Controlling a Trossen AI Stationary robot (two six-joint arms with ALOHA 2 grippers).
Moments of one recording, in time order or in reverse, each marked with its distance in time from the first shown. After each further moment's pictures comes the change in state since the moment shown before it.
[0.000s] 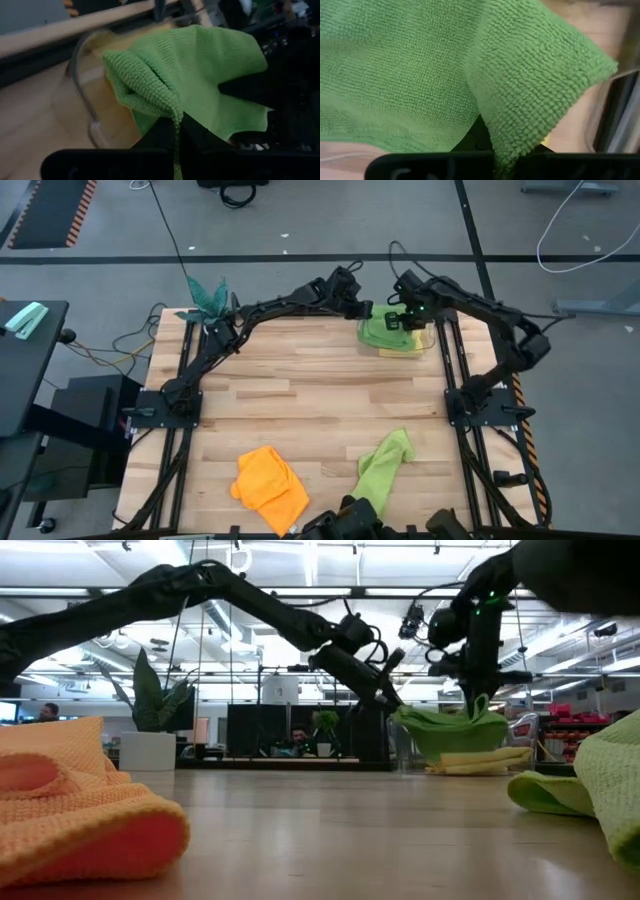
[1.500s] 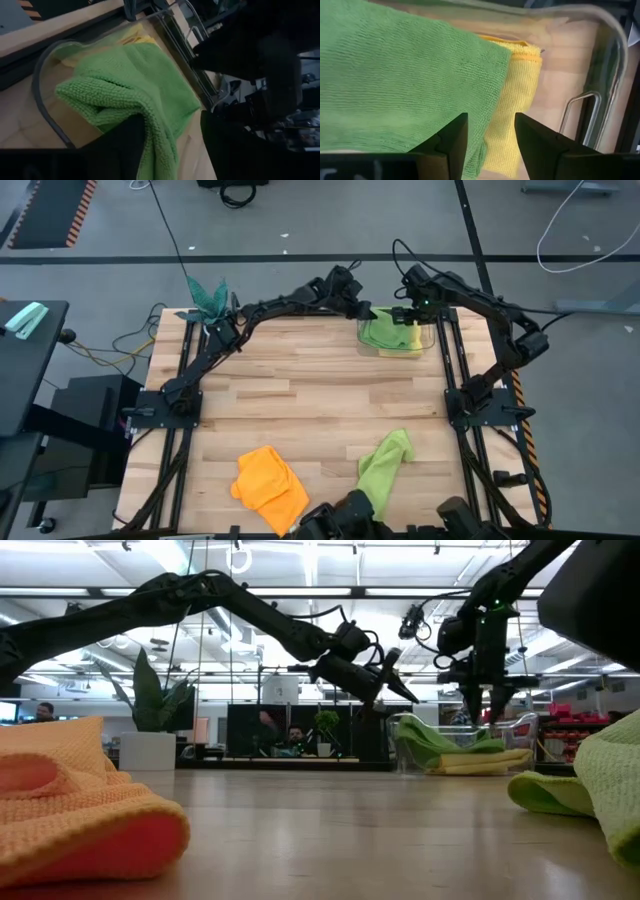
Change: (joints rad) left arm 0.030 0.040 0.000 0.104 0.160 0.067; right arm -0.108 0.022 -0.001 0.022 0.012 -0.069
